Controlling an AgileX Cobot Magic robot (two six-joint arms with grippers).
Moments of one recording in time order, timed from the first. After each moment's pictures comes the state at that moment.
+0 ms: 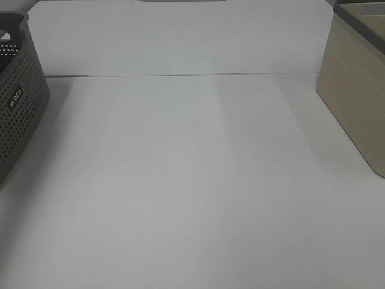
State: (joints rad) left arm 0.12 1.61 -1.64 0.22 0.97 0.96; right arm -0.04 0.00 -0.46 0.23 1.12 -0.28
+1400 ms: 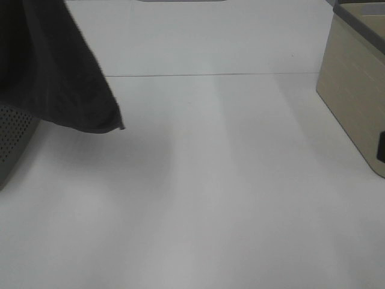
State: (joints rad) left arm -0.61 1.41 -1.86 0.16 1.18 0.62; right arm -0.04 0.41 -0.47 0.83 0.80 -0.70
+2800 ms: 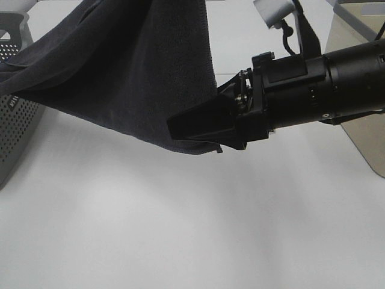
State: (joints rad) left arm -0.78 1.56 -1.87 -0.04 0.97 0.52; right arm 0.39 1.49 -0.75 1.51 0.83 -1.69
